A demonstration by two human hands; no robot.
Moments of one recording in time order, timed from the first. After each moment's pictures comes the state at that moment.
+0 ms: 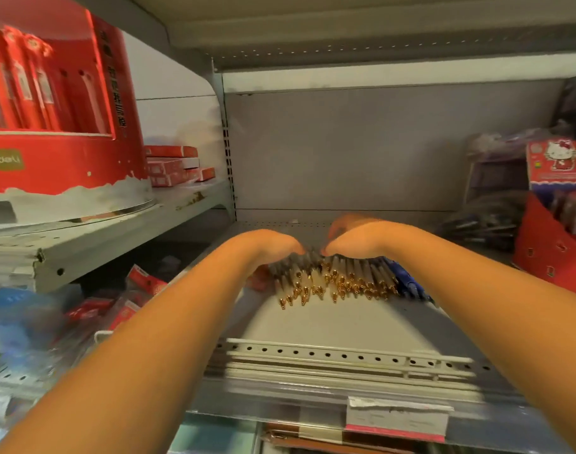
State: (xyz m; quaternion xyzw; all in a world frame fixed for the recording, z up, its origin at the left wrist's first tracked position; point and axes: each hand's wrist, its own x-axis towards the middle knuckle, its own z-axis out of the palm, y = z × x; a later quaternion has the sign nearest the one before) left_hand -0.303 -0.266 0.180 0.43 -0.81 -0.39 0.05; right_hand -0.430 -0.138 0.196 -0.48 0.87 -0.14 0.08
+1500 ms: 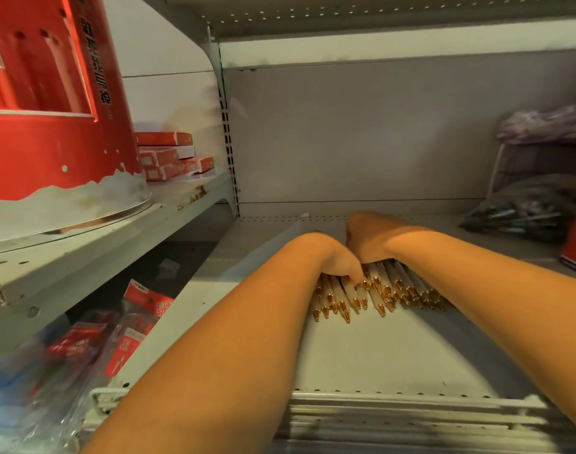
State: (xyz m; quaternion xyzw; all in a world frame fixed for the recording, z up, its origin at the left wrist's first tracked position) left_hand -0.340 -0.257 0.187 0.27 -0.92 -0.24 -0.14; right_hand -0.444 -0.209 0.177 -0.43 0.90 -0.03 0.00
